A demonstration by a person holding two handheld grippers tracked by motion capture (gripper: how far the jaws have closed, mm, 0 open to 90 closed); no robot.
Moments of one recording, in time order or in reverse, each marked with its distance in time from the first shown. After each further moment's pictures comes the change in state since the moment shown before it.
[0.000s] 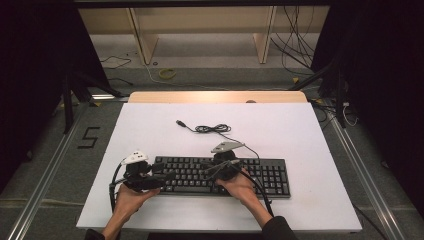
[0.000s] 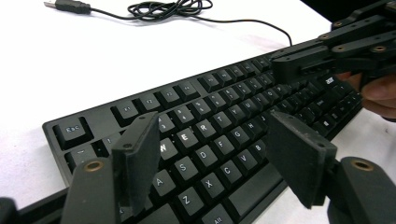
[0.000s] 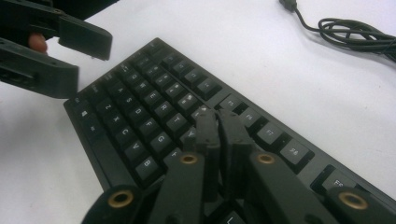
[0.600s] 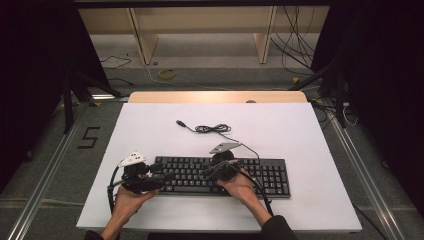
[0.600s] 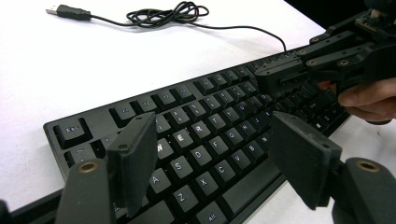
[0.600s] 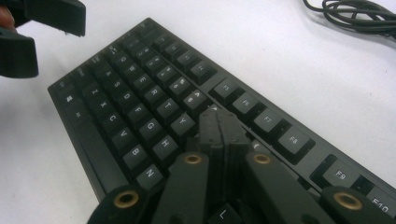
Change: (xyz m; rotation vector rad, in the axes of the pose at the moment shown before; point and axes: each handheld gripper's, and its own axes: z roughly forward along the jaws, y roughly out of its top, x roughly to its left) left arm -0.002 -0.002 -0.005 -0.027 -0.004 -0.004; right arm -0.003 -0.003 0.008 0.059 -0.013 -0.011
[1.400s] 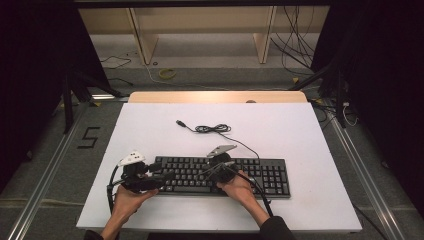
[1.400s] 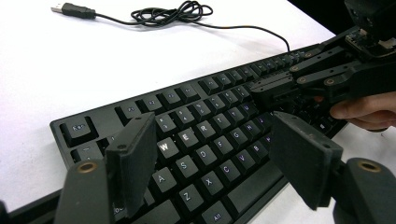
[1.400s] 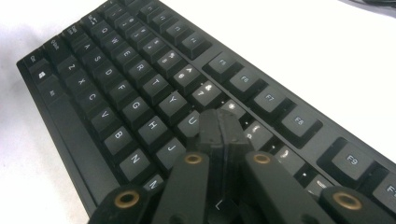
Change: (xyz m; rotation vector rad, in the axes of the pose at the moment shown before) left arm 0.003 0.000 0.000 0.005 0.007 -0.007; right arm 0.001 -0.006 0.012 0.069 -0.039 -0.014
